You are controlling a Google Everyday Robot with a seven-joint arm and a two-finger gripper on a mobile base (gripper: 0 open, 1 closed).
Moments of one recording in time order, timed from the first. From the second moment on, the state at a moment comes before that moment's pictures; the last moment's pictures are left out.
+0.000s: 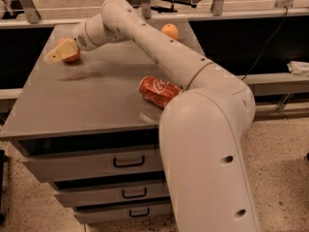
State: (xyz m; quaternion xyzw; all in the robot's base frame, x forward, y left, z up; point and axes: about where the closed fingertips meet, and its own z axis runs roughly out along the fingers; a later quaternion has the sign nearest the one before) arm 0.775 0.286 0.882 -0.50 0.68 0.31 0.44
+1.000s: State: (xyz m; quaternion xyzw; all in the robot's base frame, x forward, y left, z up) arm 0.792 0.249 0.863 -0.49 0.70 0.27 0.44
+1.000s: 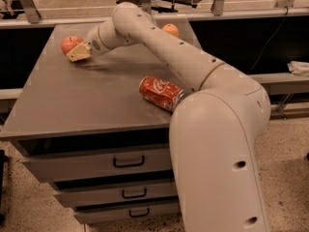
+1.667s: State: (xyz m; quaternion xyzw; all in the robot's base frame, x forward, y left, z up) arm 0.775 0.219 0.937 -0.48 0.65 0.29 0.51
